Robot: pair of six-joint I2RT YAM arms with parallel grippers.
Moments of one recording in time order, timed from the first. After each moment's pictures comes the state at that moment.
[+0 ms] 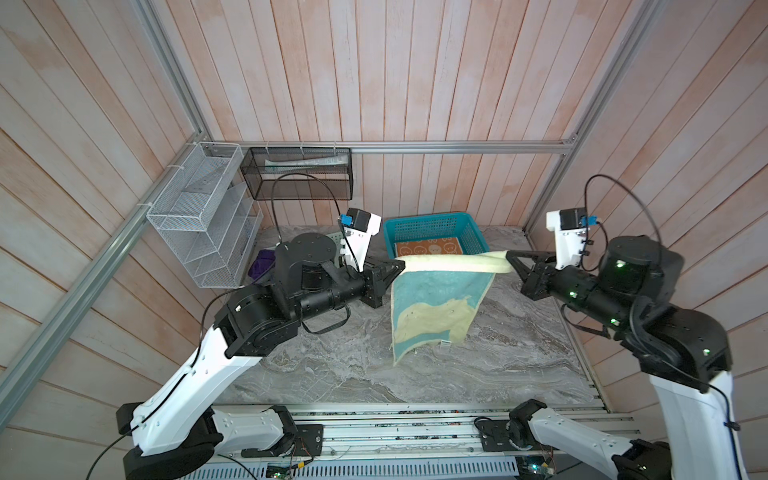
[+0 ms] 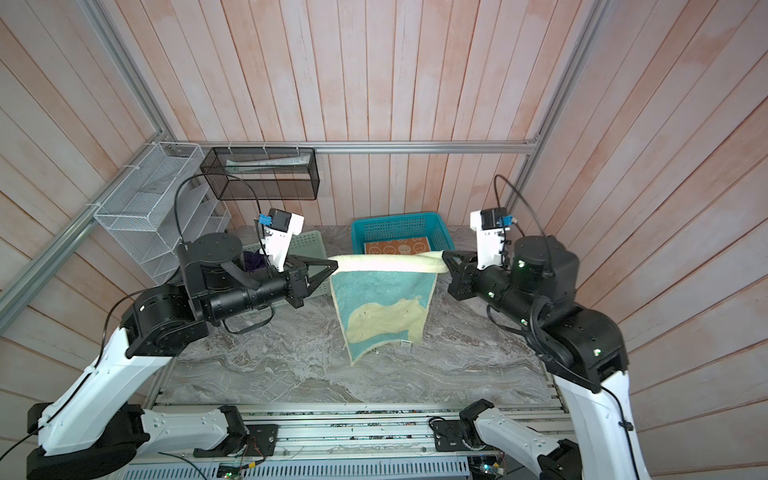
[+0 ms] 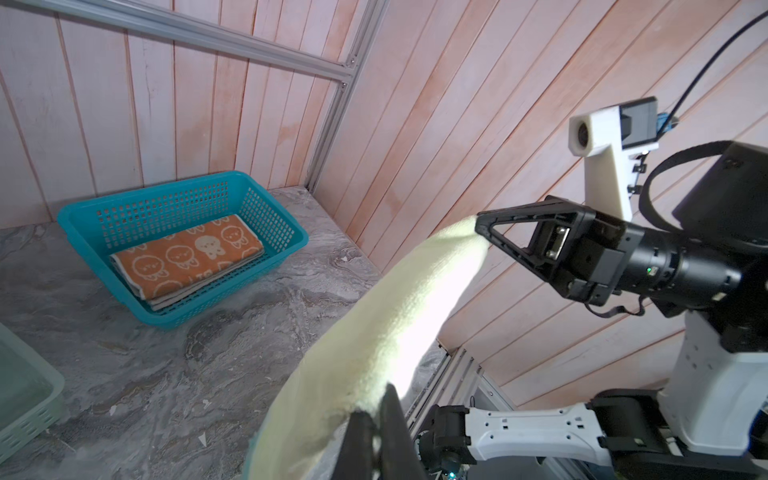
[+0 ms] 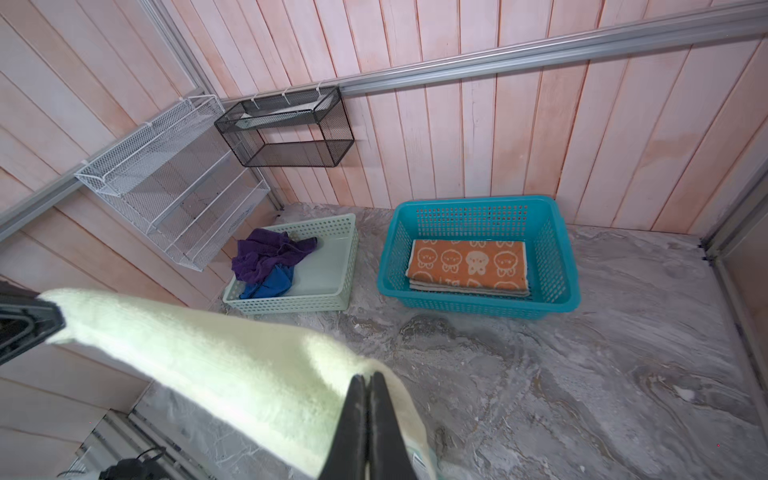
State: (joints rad) left arm -0.94 1.23 1.82 -0.81 0.07 -0.46; right arm 0.50 1.07 1.93 -1.13 -0.05 0.28
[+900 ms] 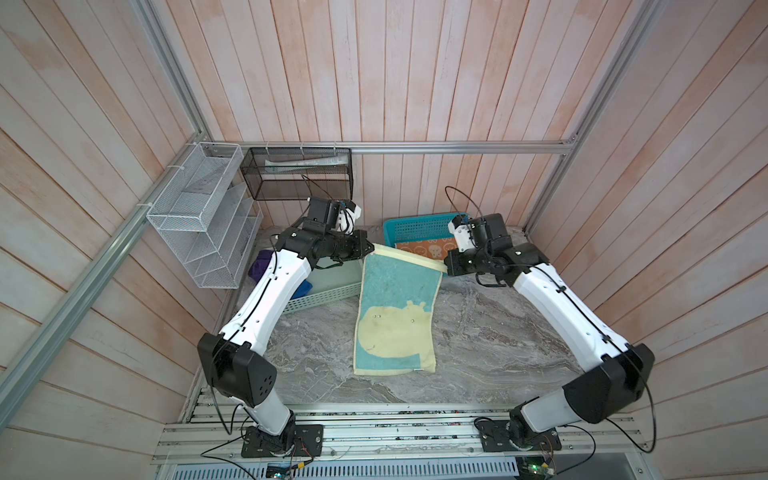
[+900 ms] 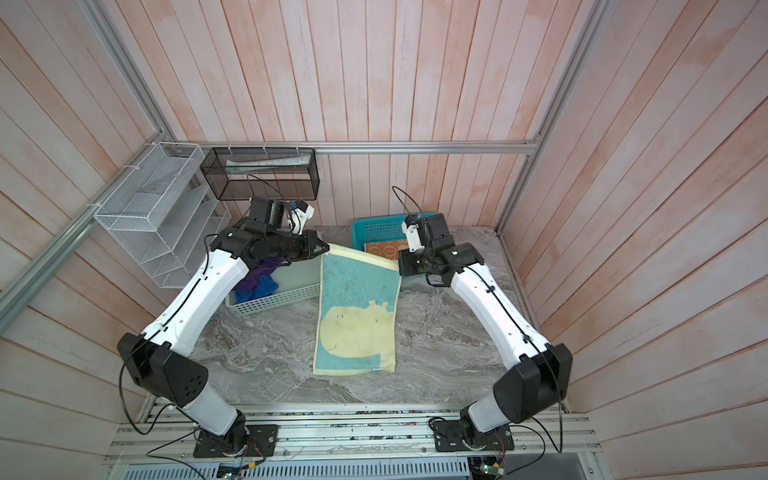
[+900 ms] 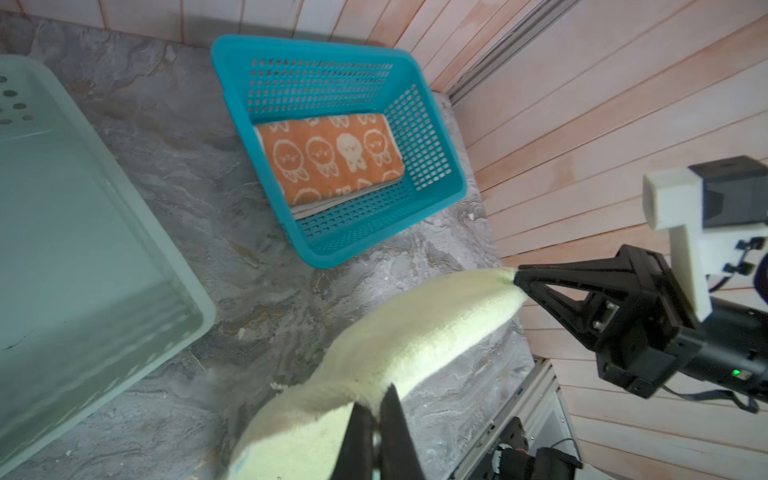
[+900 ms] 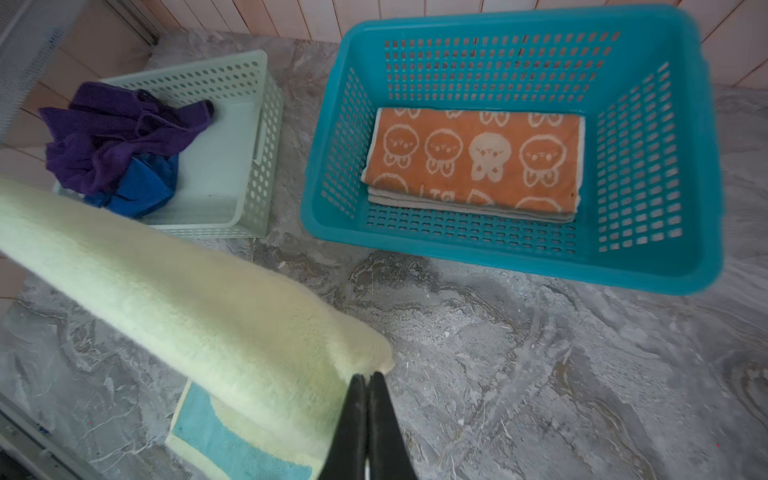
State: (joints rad) left arm -0.34 1.69 1.73 -0.80 0.48 -0.37; right arm 0.42 1.56 1.51 -0.78 -0.13 0.18
